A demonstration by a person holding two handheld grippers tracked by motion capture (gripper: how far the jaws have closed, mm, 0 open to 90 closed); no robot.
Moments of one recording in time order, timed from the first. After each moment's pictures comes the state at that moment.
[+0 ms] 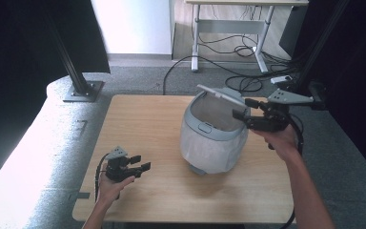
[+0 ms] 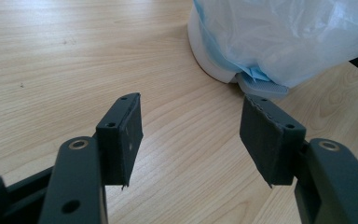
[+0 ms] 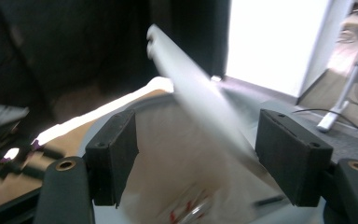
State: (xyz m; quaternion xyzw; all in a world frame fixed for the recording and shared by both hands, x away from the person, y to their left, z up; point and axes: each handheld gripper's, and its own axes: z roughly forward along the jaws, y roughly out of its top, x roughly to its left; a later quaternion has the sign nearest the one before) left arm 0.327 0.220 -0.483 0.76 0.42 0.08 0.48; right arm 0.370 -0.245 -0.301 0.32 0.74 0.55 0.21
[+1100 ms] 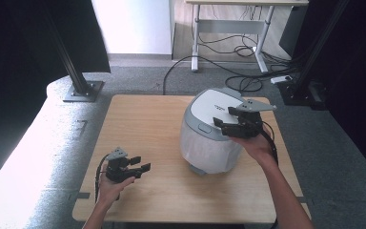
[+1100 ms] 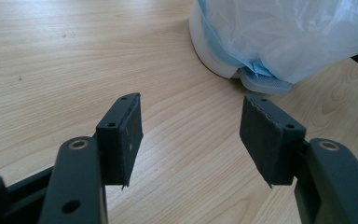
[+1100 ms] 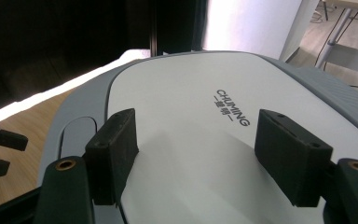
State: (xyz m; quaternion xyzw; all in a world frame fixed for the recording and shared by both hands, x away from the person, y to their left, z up) left arm 0.327 0.223 -0.487 0.76 0.43 0.08 0.48; right arm 0.377 -0.193 -0.333 0.36 0.75 0.49 0.25
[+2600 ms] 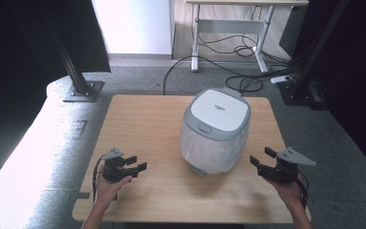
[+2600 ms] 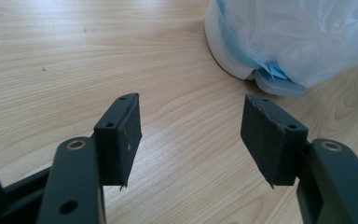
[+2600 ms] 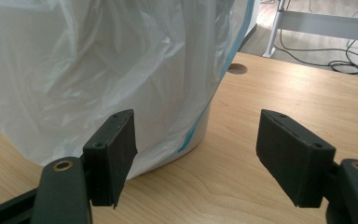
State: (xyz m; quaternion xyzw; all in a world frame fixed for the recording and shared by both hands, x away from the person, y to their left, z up) left arm 0.329 0.232 -0.492 0.75 0.45 0.08 0.47; right arm 0.303 -0.305 -0.452 0.43 0.71 0.48 0.28
